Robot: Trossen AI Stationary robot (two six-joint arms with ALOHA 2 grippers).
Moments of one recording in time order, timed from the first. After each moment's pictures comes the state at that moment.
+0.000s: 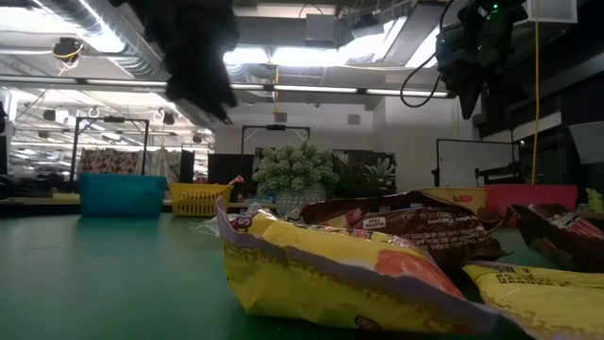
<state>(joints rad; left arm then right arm) 0.06 1.28 0.95 -0.57 -0.15 -0.51 -0.93 1.33 1.28 -1.39 -0.26 0.26</state>
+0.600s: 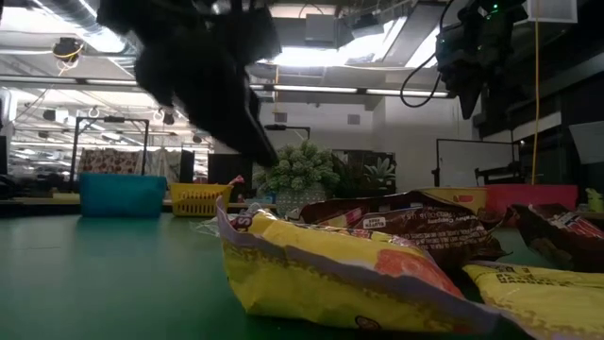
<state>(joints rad) -0.25 1.67 0.95 -0.15 -0.30 -0.11 -0.93 1.33 1.28 -1.39 -0.26 0.26</state>
